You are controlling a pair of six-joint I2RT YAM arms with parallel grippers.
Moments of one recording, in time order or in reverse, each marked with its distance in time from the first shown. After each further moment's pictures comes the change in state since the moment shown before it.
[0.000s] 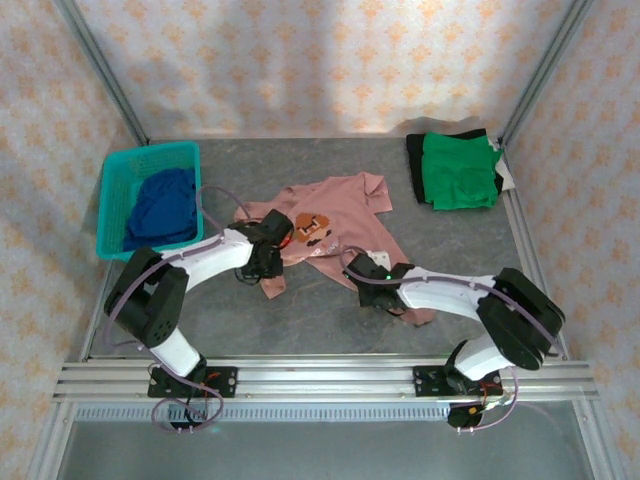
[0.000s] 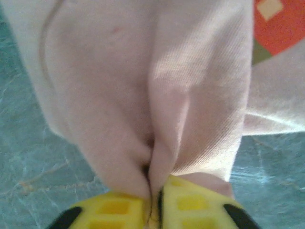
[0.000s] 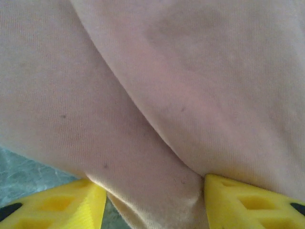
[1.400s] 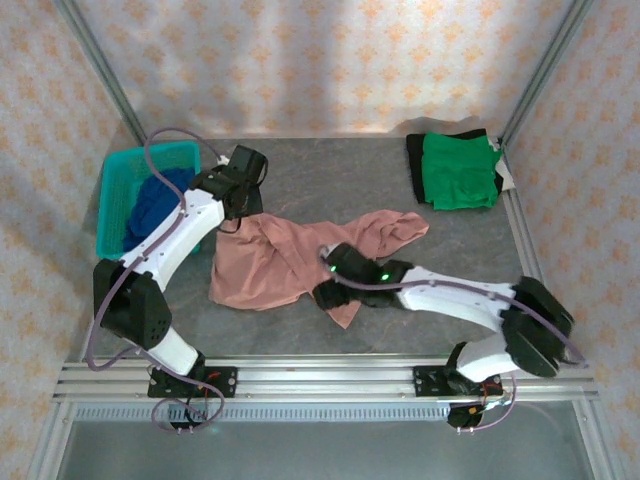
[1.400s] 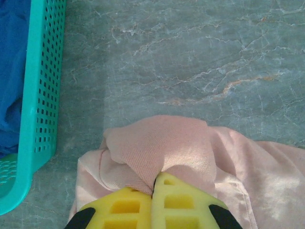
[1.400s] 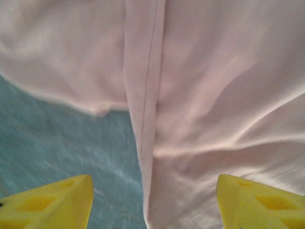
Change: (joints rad) left arm 0.179 -0.030 0.442 -0.192 -0.171 0.107; right arm 0.138 -0.053 0.128 0.122 -0.315 -0.257
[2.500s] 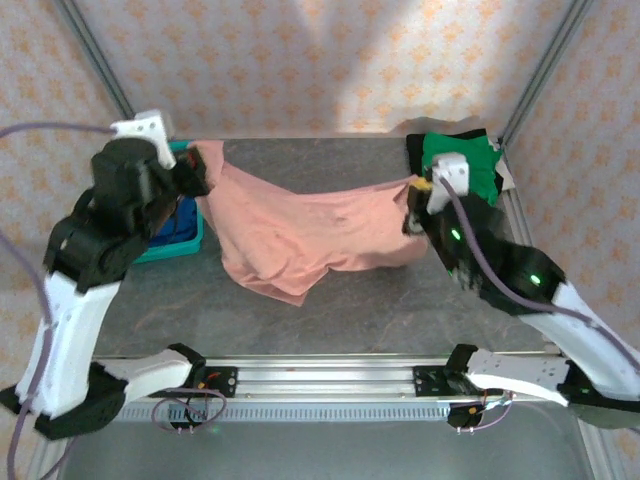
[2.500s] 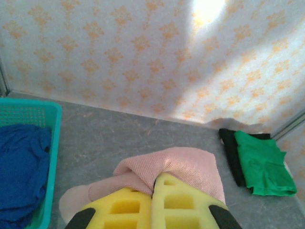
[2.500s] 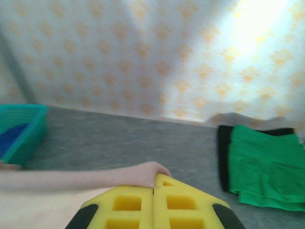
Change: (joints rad) left arm -0.086 -0.385 0.443 -0.111 0.007 0.081; right arm -0.121 -0.416 0.587 -0.315 0.653 -0.236
